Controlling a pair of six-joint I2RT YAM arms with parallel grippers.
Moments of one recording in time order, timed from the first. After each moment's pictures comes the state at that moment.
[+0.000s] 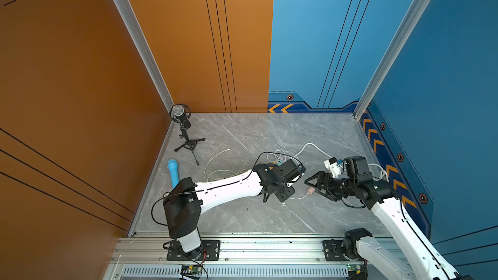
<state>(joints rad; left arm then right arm) -1.07 1.67 1.32 -0.68 -0.06 -0.07 0.22 0.89 0.75 -0.81 -0.68 0.67</state>
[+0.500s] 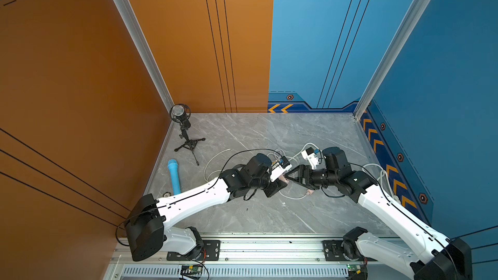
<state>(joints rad) -0.93 1.34 0.97 -0.26 0.20 0.03 0.50 1.05 0.83 -0.48 -0.63 0.78</state>
